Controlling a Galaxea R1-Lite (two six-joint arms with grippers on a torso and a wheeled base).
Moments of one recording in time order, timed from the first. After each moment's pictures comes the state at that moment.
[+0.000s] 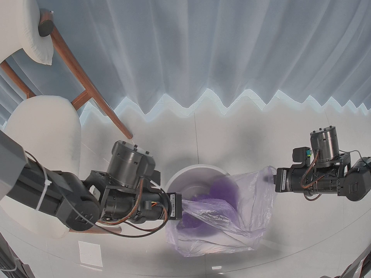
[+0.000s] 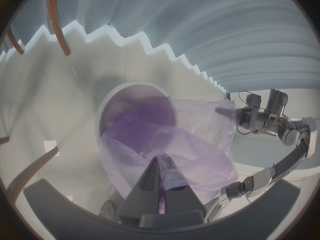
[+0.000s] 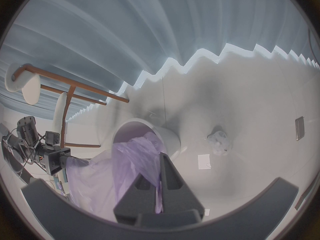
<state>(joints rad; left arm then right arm) -0.68 1.85 -0.84 -0.30 -0.22 -0.55 0.24 1.68 -0.71 -0.31 0.15 0.35</state>
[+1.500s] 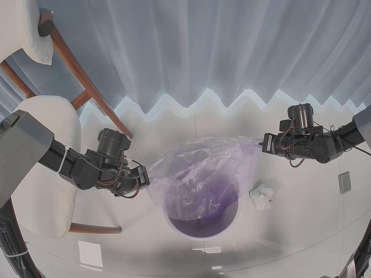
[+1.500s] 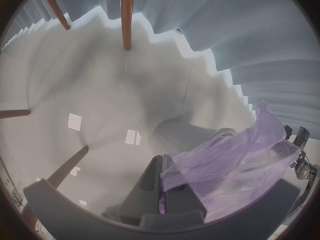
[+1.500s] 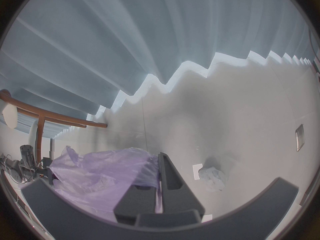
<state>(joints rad) -0.37 2.07 -1.05 -0.17 -0.15 -0.63 0.10 2.04 -1.18 -0.27 0.12 0.34</state>
